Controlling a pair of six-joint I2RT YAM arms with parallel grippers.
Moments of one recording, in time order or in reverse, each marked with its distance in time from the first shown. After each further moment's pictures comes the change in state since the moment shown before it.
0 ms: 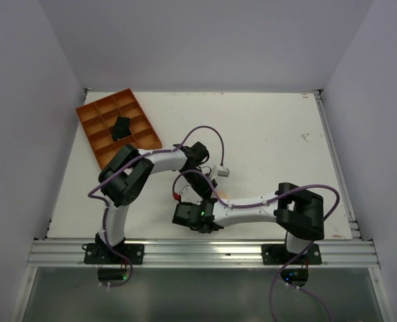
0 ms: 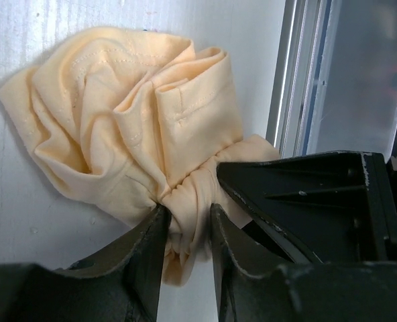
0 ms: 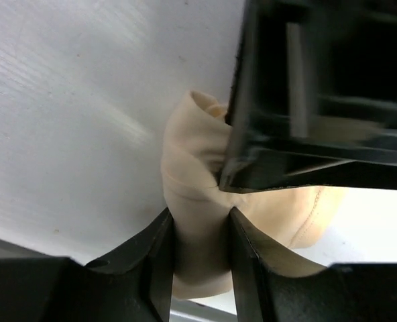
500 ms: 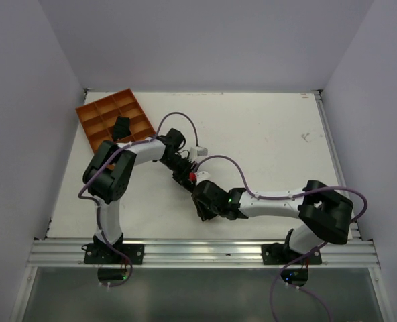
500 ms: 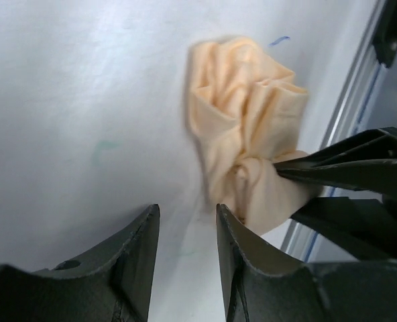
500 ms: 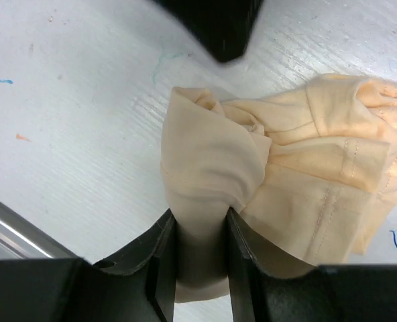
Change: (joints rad) left arm 0.218 -0.065 -0.063 0.074 -0.058 -0.130; right arm -0.217 -0.224 -0.290 0.489 -0.321 -0.008
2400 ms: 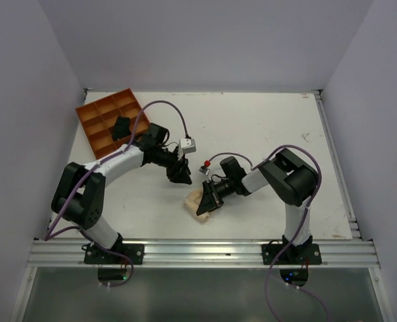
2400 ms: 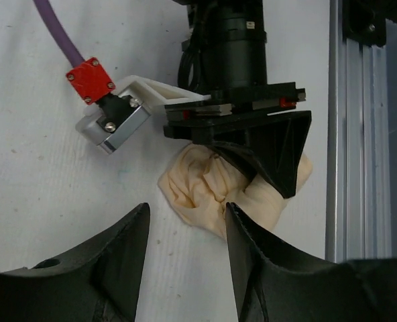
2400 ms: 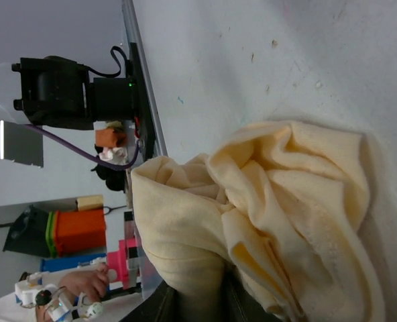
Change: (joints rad) left arm 0.092 -0.349 -0.181 0.232 0.067 0.230; right arm -0.515 0.412 -0.086 0.591 -1.312 -0.008
